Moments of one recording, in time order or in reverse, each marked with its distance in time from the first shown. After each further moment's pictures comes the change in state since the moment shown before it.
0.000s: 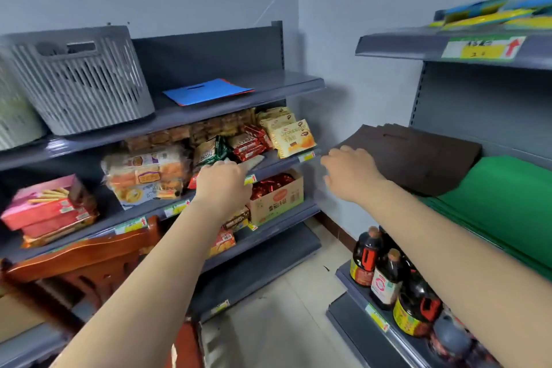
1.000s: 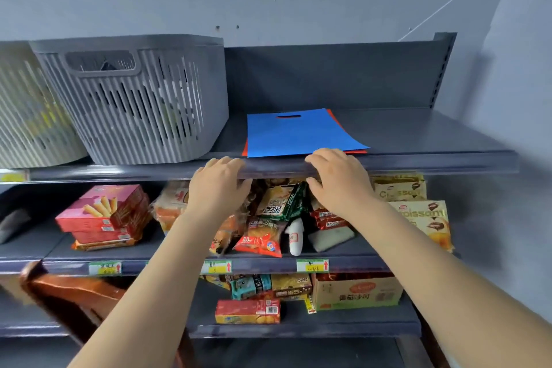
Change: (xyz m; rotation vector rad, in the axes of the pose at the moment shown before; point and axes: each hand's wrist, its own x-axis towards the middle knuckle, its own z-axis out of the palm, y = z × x) left_hand 0.237 -0.158 0.072 -0.075 0.232 -0.550; right_hand 0.391 -0.073 0.059 0.414 0.241 -0.545
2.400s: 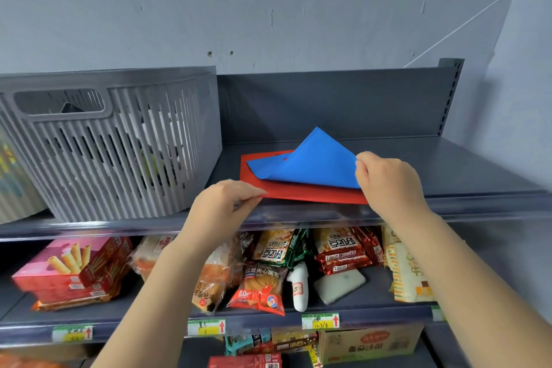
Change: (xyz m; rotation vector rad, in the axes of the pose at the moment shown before) left_hand 0.072 -0.020 0.015 -0.442 0.097 0.301; right_hand 0.070 0.065 -0.003 -0.141 0.270 0.215
